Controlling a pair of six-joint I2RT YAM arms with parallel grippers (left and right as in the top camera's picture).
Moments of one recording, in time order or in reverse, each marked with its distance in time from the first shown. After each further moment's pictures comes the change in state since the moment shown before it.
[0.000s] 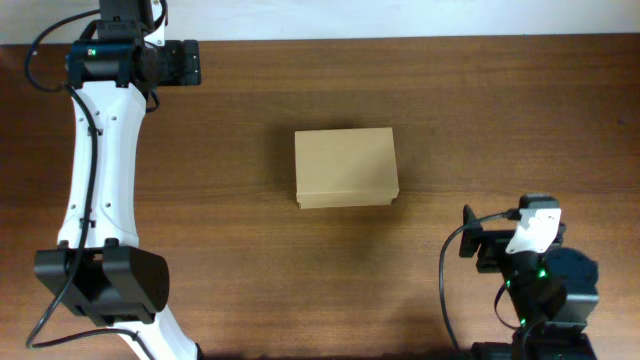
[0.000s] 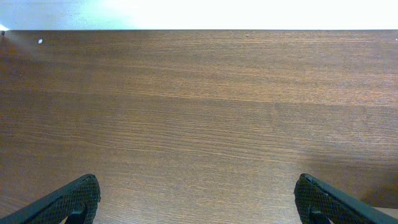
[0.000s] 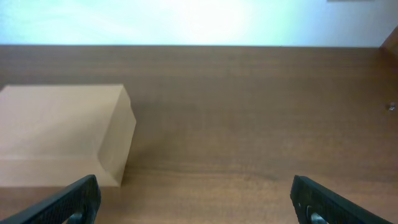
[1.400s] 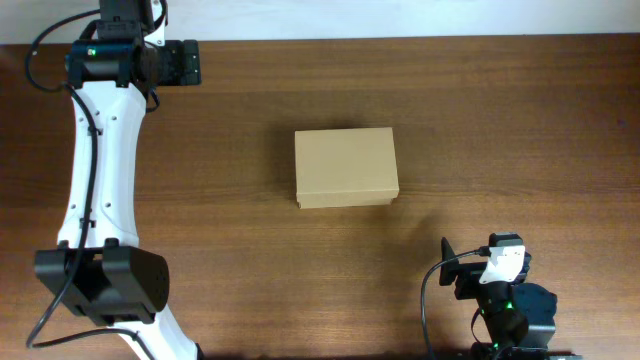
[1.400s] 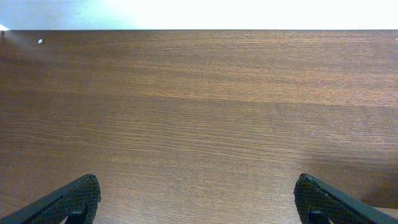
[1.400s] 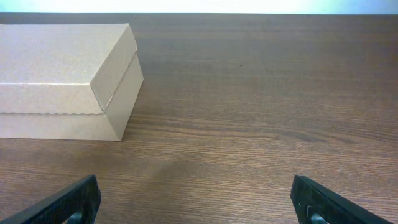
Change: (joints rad) left arm 0.000 0.000 0.000 0.000 0.000 0.000; right arm 0.000 -0.393 -0.382 0.005 -0.060 0.000
